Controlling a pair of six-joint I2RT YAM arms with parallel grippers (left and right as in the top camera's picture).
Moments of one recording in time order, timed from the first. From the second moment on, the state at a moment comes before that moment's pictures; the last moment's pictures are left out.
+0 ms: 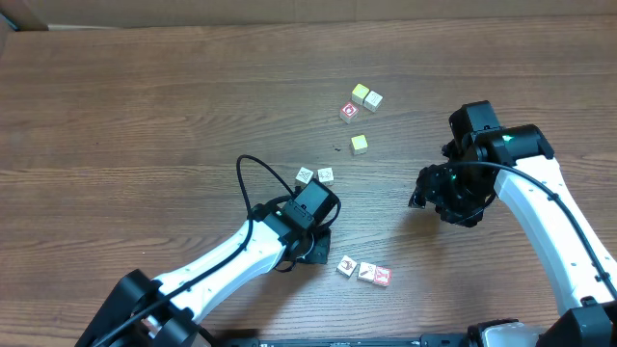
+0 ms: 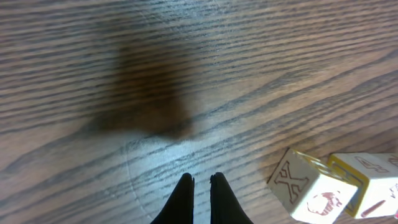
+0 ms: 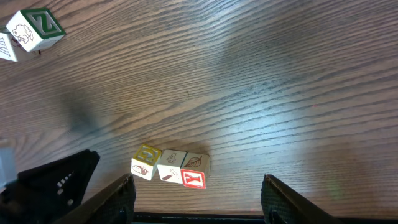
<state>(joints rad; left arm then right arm) -0.73 1.54 0.82 -0.64 0.10 -0.59 0.18 1.49 1.20 -1.27 -0.28 0.49</state>
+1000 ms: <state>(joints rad) -0.81 1.64 0.82 -0.55 0.32 -0.61 0.18 1.49 1.20 -1.27 -0.28 0.47</state>
